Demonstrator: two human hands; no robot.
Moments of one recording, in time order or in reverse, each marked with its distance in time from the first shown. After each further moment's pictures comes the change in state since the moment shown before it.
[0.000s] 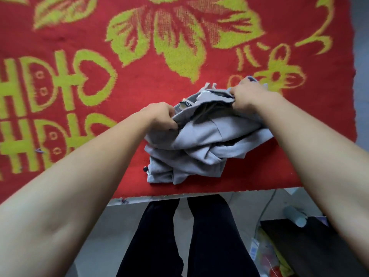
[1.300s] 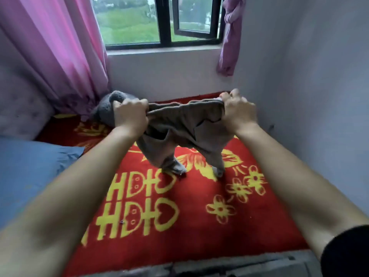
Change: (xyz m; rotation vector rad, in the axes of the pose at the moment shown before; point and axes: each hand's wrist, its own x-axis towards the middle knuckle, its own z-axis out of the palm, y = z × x) left_hand -0.507 -0.106 -0.209 0.339 1.492 0.067; right_hand -0.447 -0.188 -0.226 0.093 1.388 0.063
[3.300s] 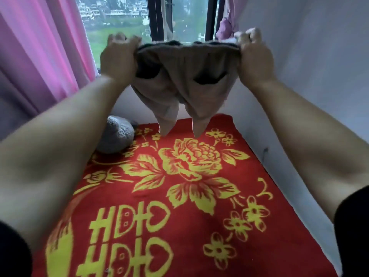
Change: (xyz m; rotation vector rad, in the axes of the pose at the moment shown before) left_hand 0.233 -0.021 -0.061 -0.251 0.285 0.036; right_hand 0.218 0.036 -0.093 0.033 0.313 0.009
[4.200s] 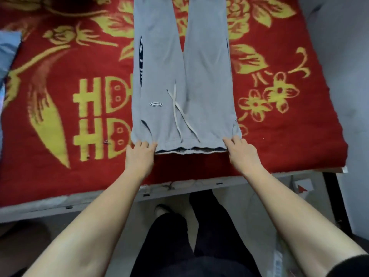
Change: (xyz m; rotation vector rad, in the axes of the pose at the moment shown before) left_hand -0.631 -0.022 0.212 0.254 -1.281 -0.012; right_hand -0.623 -0.008 0.208 -0.188 -1.270 -0.109
